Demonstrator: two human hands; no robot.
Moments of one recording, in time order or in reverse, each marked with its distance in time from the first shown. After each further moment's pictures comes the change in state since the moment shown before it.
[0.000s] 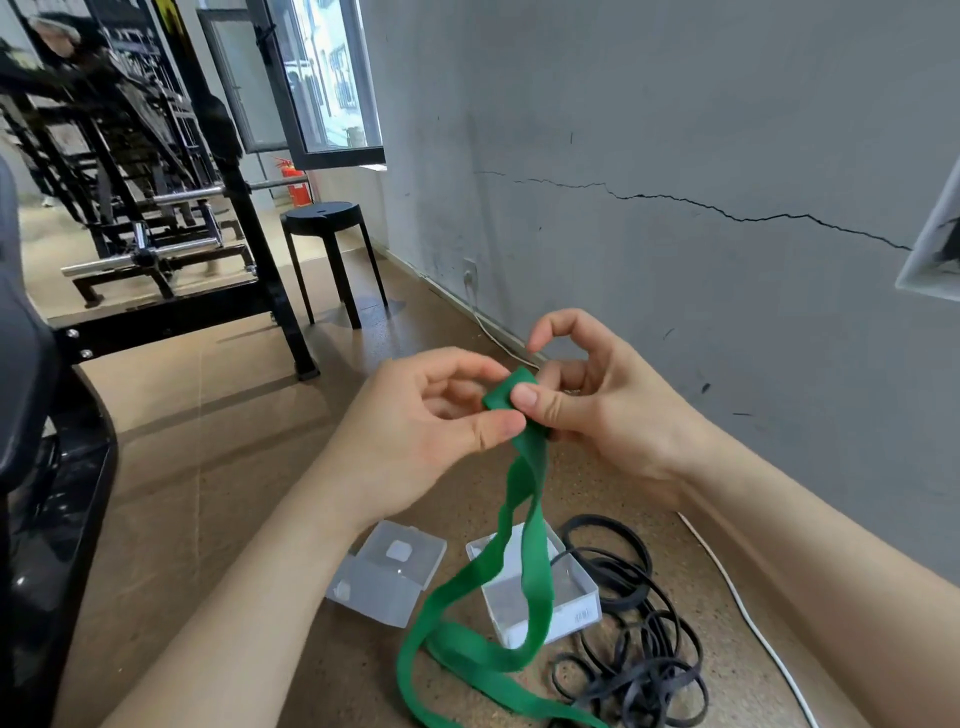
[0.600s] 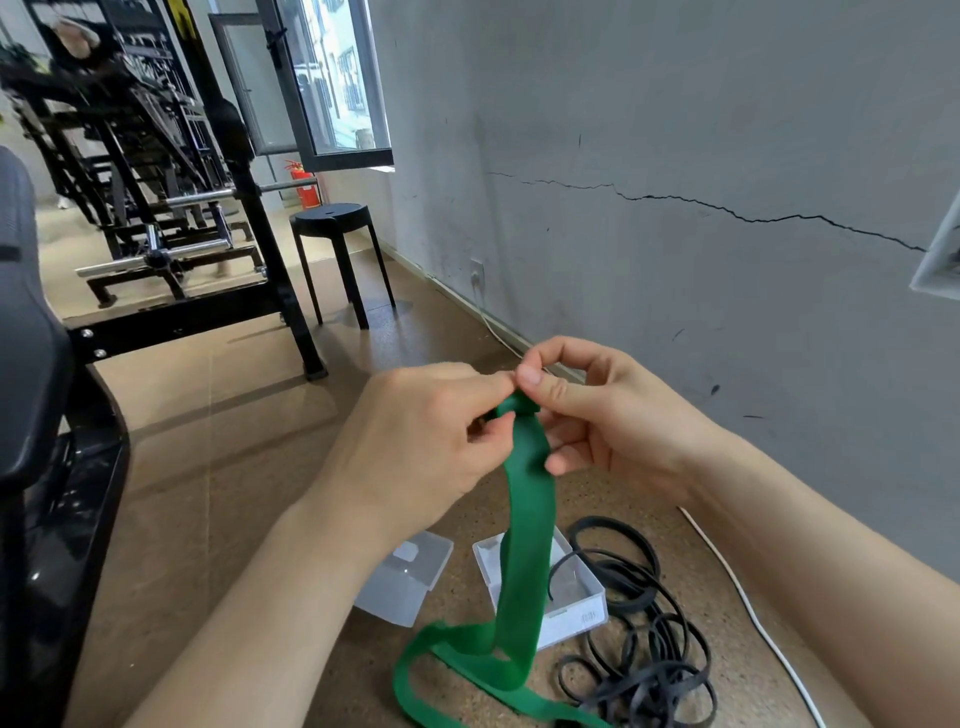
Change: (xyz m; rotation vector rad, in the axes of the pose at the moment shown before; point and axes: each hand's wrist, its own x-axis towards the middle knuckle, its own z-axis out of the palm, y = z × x) left_hand -0.004 0.003 -0.001 0.836 0.173 0.535; right_hand 0.002 -0.008 0.002 0.089 -0.091 0.226
